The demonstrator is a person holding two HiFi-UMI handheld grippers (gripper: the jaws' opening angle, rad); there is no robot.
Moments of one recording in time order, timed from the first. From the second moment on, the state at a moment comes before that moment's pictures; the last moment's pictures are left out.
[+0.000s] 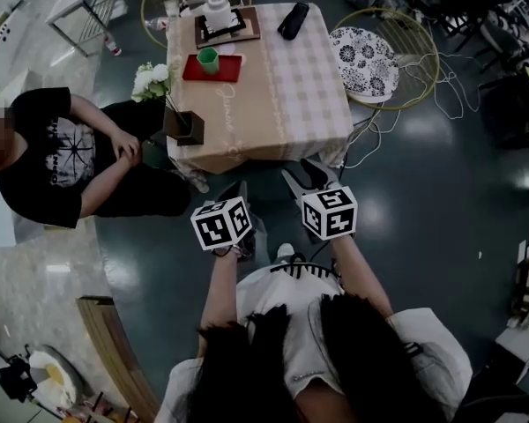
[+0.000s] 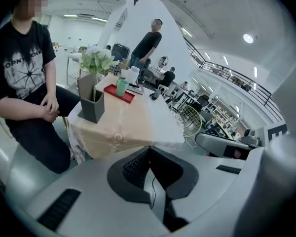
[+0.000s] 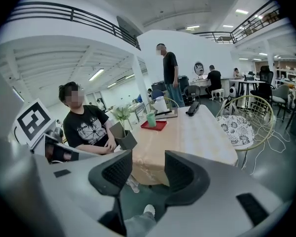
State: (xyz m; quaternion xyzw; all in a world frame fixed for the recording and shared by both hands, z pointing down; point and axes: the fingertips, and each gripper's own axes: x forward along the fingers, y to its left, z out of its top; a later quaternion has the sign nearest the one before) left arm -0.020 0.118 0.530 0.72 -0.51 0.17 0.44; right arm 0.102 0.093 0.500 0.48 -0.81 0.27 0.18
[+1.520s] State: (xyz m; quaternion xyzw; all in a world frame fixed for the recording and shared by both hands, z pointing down) left arm -0.105 -0.100 0.531 0.72 -0.49 0.17 0.47; right arm 0.000 -0.151 0.504 0.46 -0.82 0.26 0.23
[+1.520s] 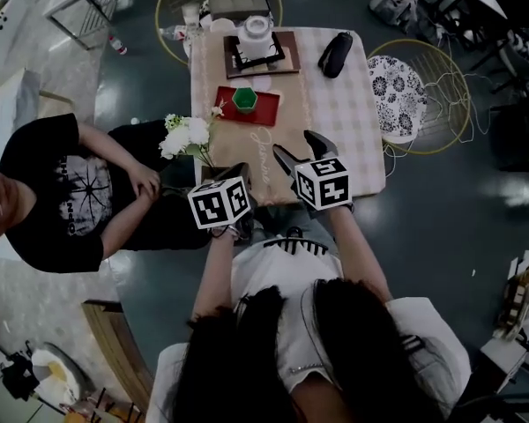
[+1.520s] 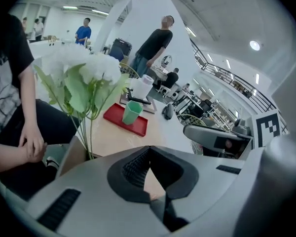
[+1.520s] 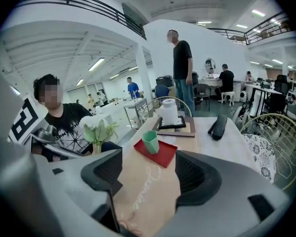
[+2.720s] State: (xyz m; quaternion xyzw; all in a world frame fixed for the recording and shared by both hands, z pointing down) left arm -0.119 -0.158 0.563 0.61 -0.54 0.14 0.56; right arm -0.111 -0.288 0.618 0.31 -0.83 0.23 0.40
